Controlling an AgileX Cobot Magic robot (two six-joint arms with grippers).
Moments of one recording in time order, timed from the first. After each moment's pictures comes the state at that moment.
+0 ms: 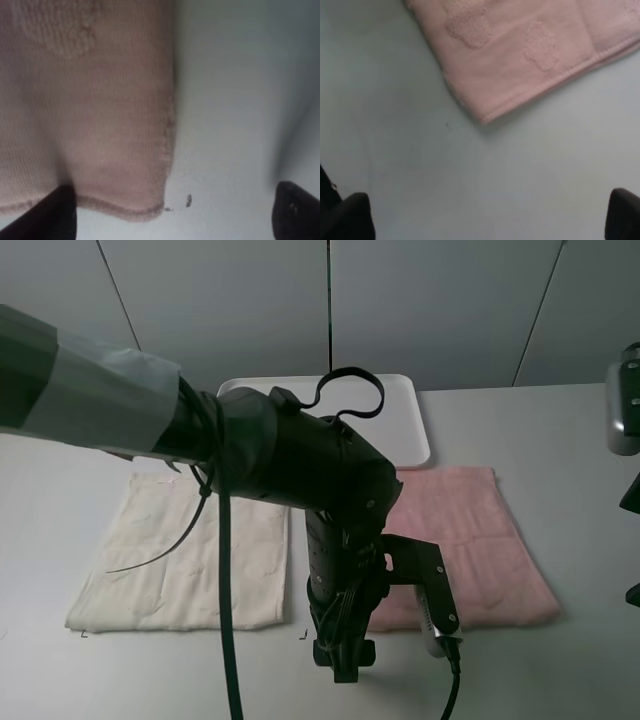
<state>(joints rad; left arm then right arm) -1.07 2.16 -1.36 -0.03 0.84 0.51 0.02 1.17 -0.68 0.12 1.08 -1.18</state>
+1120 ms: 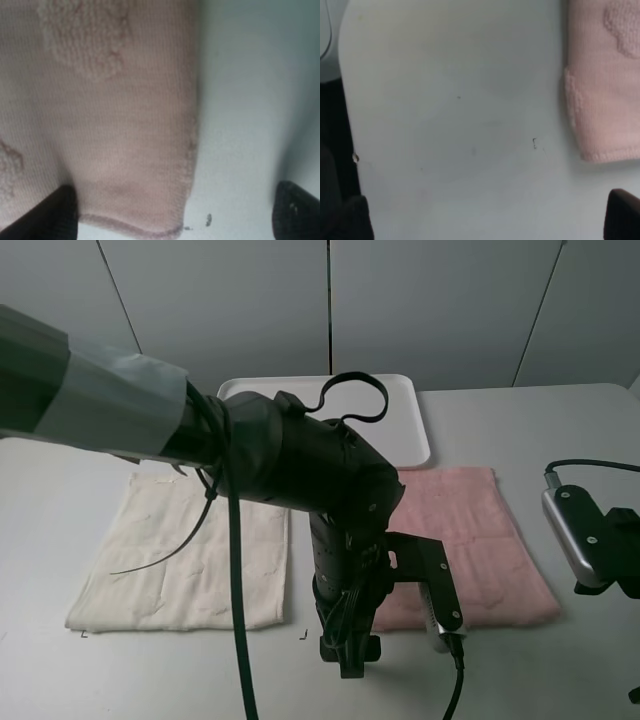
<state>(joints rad) -1.07 2.17 -1.37 -0.01 0.80 0.50 0.07 1.28 -0.44 0.12 0.88 -1.54</state>
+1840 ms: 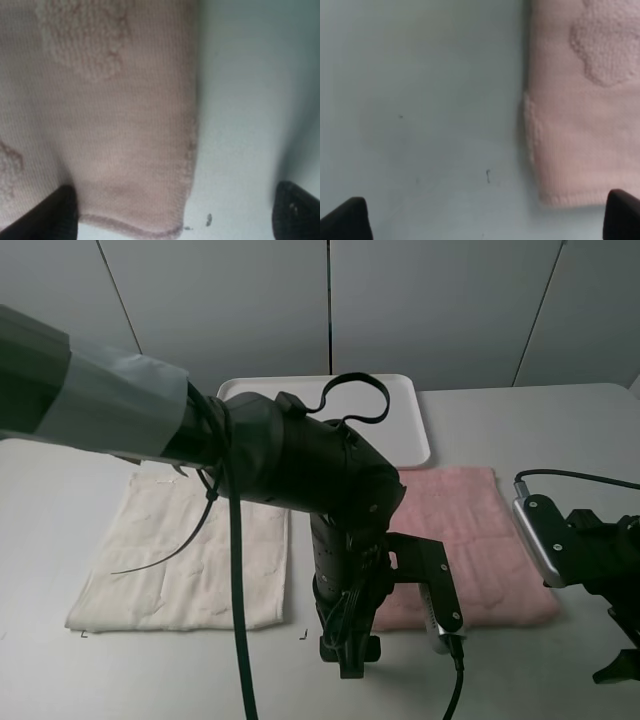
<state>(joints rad) -1.07 2.17 -1.37 0.00 0.80 0.50 0.10 1.48 -0.44 0.16 0.66 -1.64</state>
